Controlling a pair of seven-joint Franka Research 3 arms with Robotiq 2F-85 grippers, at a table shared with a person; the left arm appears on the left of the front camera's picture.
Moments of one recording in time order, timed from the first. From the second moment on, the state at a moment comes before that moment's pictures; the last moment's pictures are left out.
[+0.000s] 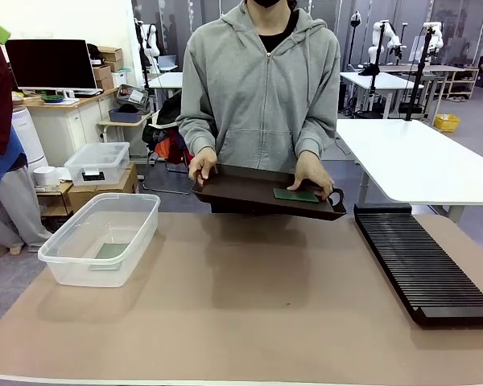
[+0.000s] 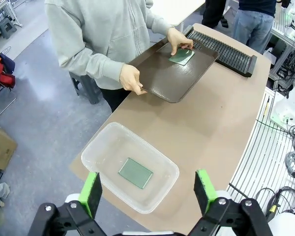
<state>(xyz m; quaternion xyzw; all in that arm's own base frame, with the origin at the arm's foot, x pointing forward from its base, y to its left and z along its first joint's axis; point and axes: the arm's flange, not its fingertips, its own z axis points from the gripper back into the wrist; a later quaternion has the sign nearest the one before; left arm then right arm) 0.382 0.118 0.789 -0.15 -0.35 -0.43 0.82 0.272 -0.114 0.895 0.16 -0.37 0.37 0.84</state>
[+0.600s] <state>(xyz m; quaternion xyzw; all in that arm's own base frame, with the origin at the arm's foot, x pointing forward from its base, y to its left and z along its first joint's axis) 0.382 0.118 0.789 -0.15 -0.35 -0.43 0.82 0.272 -0.114 0.895 0.16 -0.37 0.37 0.84</state>
